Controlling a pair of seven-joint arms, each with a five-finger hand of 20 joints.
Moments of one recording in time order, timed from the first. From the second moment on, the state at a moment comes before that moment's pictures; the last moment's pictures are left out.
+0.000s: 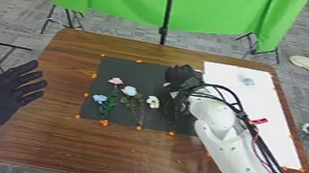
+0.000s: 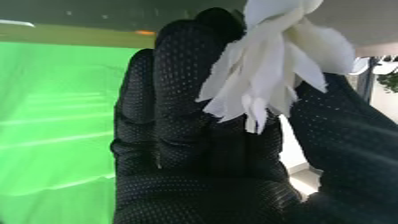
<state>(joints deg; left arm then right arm) 133.4 -64.0 -114.9 -125.4 38.9 -3.9 -3.4 -64.5 -65.6 48.4 -81.6 -146.7 -3.5 3.7</state>
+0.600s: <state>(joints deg) 133.2 -64.3 -115.0 -125.3 39.0 -4.2 -3.7 -66.0 -65.2 49.9 -82.6 -147.6 -1.3 4.6</state>
